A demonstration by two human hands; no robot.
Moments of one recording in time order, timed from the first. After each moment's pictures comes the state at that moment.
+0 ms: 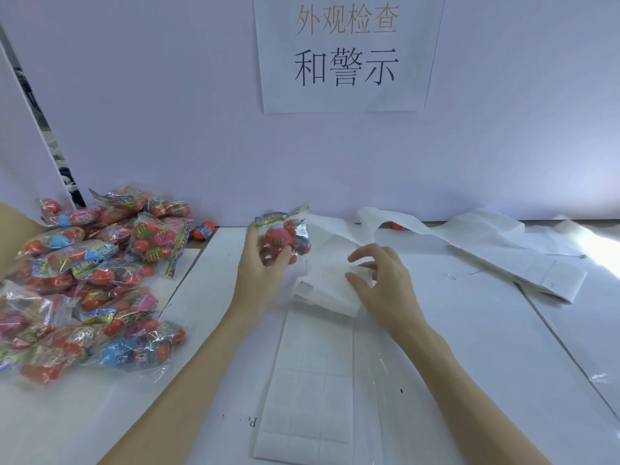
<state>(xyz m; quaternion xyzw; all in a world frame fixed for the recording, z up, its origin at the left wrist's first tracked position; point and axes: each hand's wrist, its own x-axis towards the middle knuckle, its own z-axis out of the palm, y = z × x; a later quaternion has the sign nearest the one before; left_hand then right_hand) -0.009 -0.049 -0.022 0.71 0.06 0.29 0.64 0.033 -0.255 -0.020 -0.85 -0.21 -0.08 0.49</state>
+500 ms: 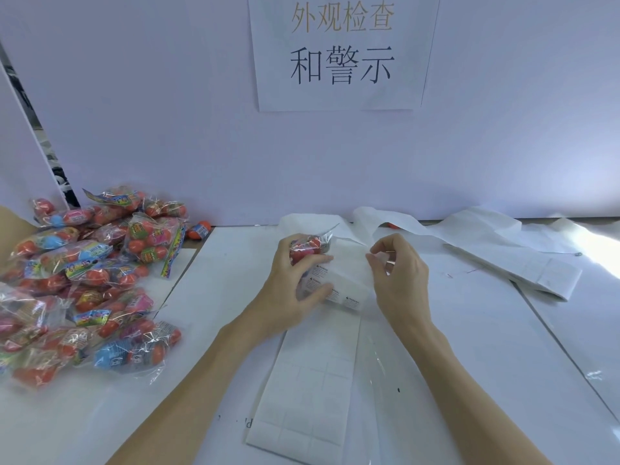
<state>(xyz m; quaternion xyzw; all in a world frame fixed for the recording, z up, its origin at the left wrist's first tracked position) -0.017 -0.067 -0.032 0.88 -0.10 0.16 0.44 0.044 -0.261 -0.025 -0.83 -0.13 -0.20 0.51</state>
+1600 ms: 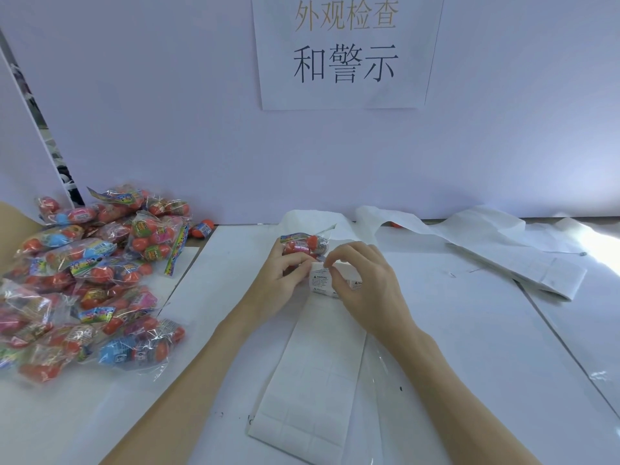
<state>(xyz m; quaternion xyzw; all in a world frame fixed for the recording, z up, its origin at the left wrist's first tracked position) -0.017 -0.059 -0.017 0.81 -0.01 0.11 0.58 0.025 -0.241 -0.021 -0.81 -0.35 -0.22 0.42</state>
